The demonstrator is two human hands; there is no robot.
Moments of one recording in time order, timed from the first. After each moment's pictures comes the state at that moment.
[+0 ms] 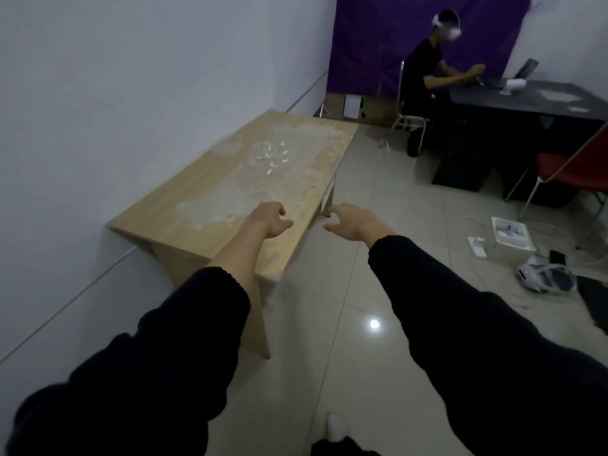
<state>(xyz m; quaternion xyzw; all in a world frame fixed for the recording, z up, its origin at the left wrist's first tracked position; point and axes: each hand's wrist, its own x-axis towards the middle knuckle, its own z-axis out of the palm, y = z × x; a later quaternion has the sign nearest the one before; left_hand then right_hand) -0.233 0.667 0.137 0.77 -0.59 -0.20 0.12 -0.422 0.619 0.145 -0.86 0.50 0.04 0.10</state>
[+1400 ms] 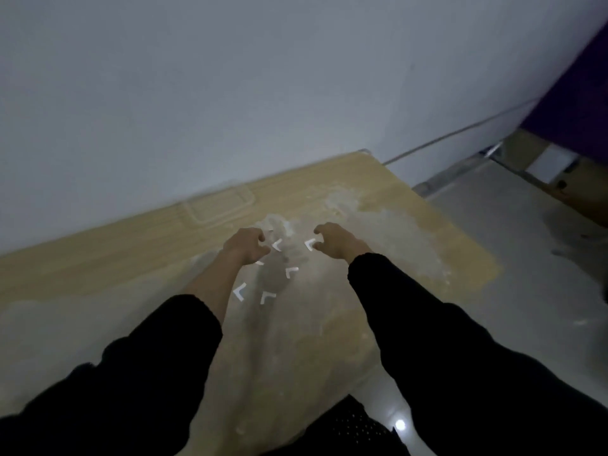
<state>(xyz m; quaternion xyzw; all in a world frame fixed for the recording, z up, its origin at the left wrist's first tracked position) -0.001 -0.010 0.035 0.92 -0.28 -0.23 0.17 -0.108 -0.188 0.047 -0.95 0.21 0.17 0.15</state>
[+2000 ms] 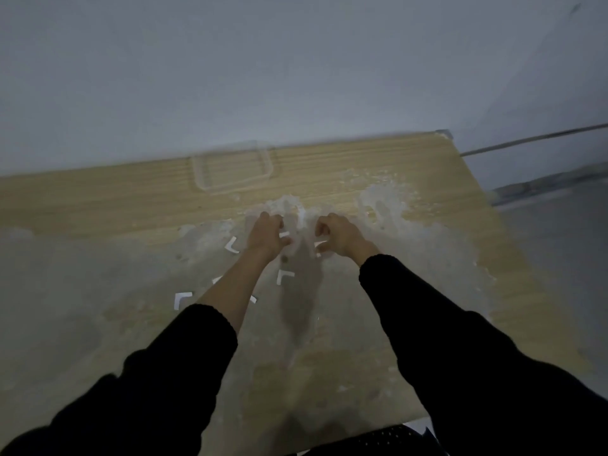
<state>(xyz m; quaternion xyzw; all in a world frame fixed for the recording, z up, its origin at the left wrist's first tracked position) 0.023 -0.100 -0.047 0.95 -0.10 -0.18 0.24 -0.006 -0.273 -0.047 -0.96 0.03 0.20 0.22</state>
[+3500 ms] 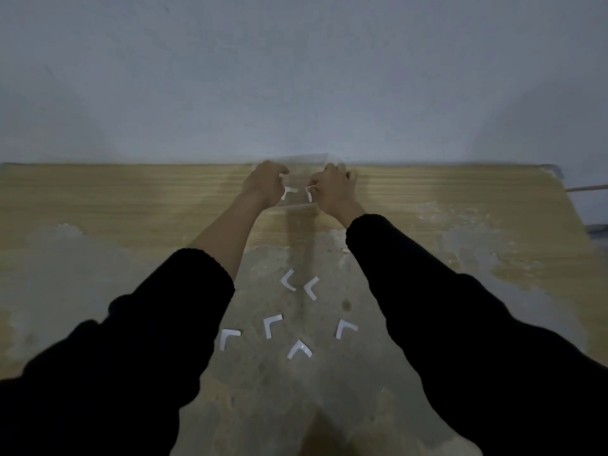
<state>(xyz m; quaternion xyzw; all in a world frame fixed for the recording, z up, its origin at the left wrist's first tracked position) 0.202 0.000 -0.039 0.96 -0.06 -0.11 0.25 0.179 -0.152 -0.043 -0.99 -0.02 0.06 0.11</state>
